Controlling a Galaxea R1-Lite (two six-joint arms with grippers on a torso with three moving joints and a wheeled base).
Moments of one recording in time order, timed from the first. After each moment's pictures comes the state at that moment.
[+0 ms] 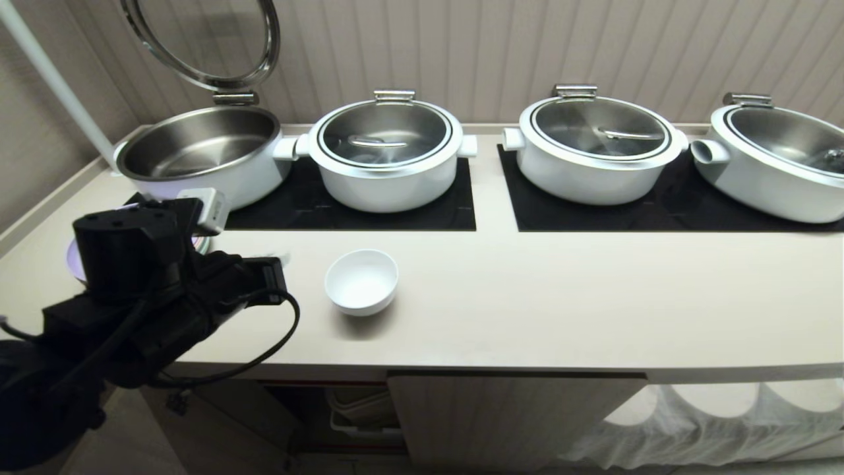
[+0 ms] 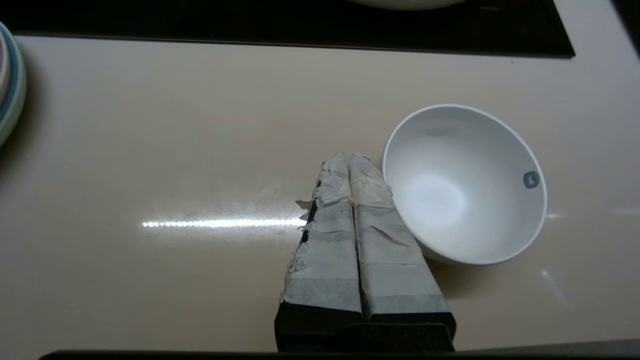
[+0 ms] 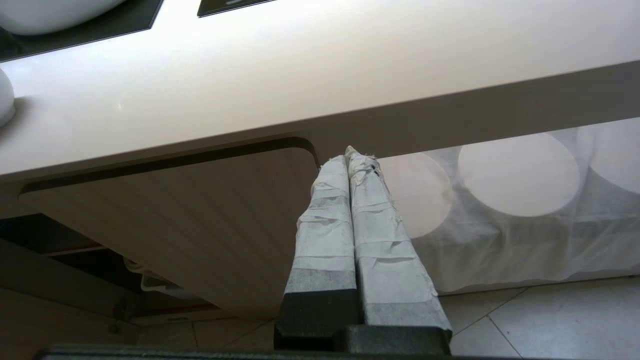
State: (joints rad) left arm -0.33 1.56 -0.58 -0.76 0.19 -0.18; right arm 0.01 0.00 0.00 -0.01 -0.05 0.19
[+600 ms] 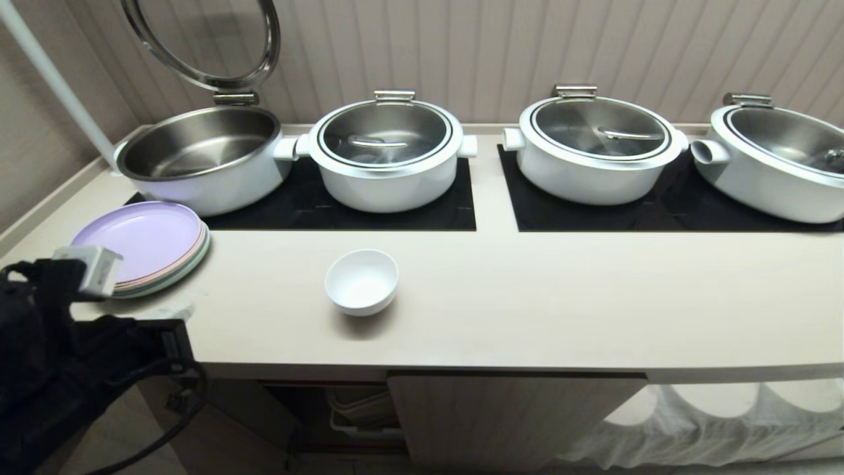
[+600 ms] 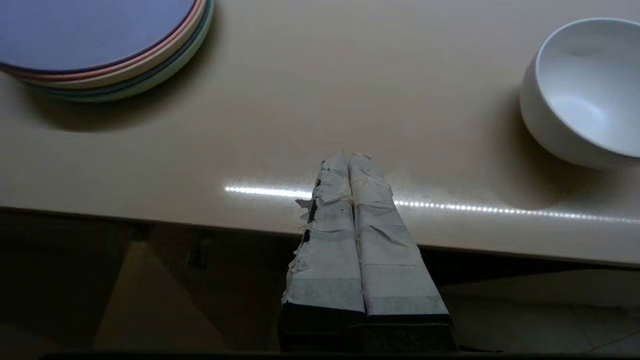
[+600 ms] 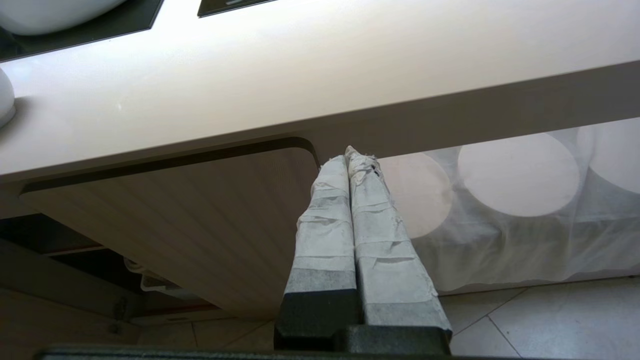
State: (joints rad) left arm -0.14 1.29 -0.28 -0.75 0.18 -0.08; right arm 0.01 0.00 0.00 -0.01 -0.06 0.19
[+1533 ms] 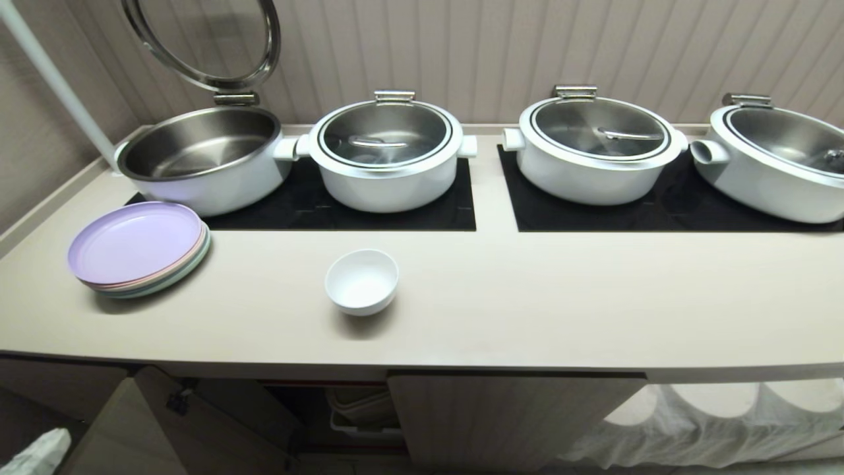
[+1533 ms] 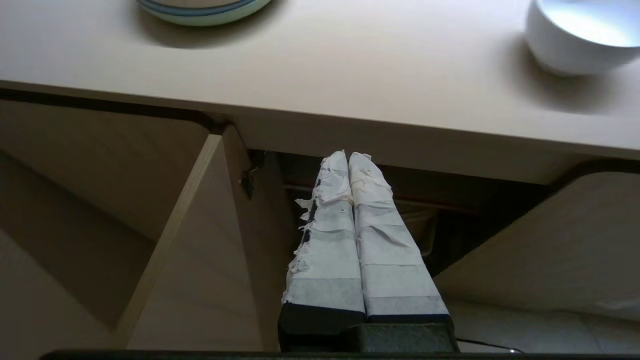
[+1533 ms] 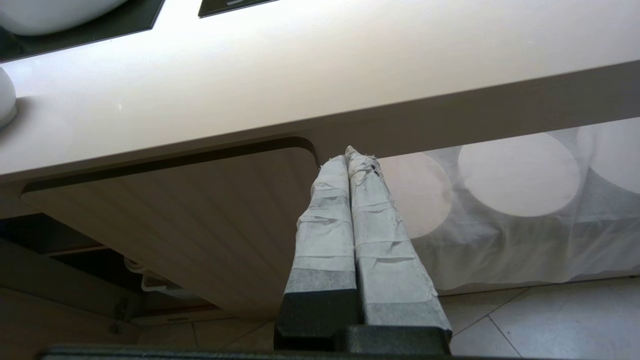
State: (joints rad) left arm -0.01 0.51 -0.01 -0.35 0.14 -0.05; right arm 0.01 0.00 0.00 -0.01 -0.06 0.19
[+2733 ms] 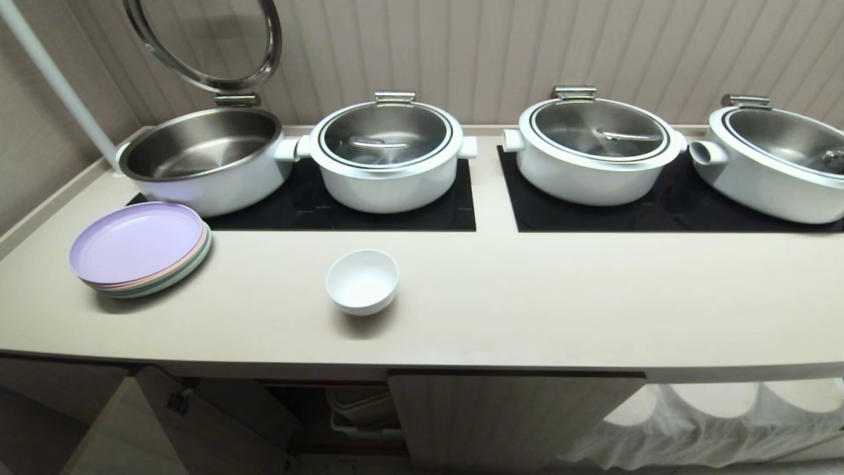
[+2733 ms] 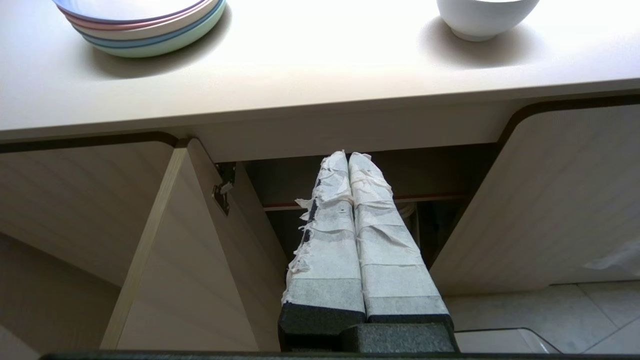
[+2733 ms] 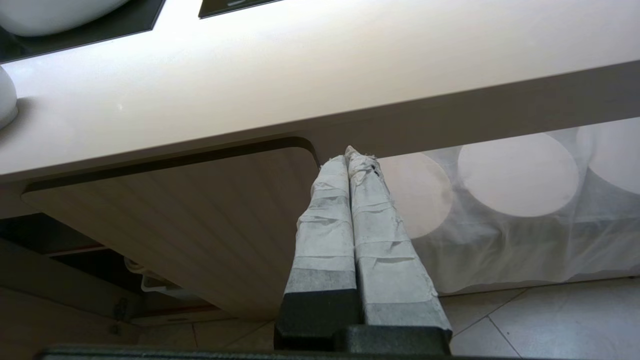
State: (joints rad) left arm 0.00 0.00 -0.01 0.03 -0.04 0.07; right arm 0.01 0.00 0.00 -0.01 -0.06 0.19
